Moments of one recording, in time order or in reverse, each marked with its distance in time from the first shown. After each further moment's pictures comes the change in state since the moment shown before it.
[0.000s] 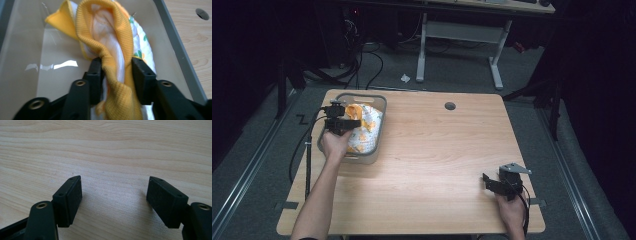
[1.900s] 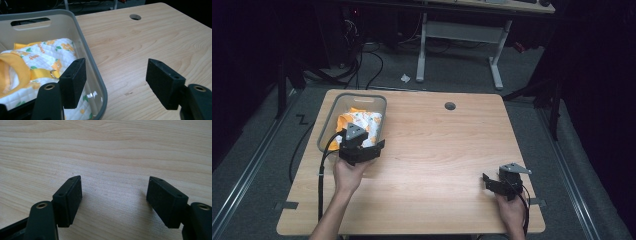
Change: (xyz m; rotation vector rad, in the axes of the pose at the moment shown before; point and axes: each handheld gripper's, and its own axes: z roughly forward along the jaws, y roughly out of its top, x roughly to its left) left arm -0.096 -0.074 -0.067 -0.233 -0.131 0.292; right arm 0.000 0.000 0.000 -0.001 0.001 -0.002
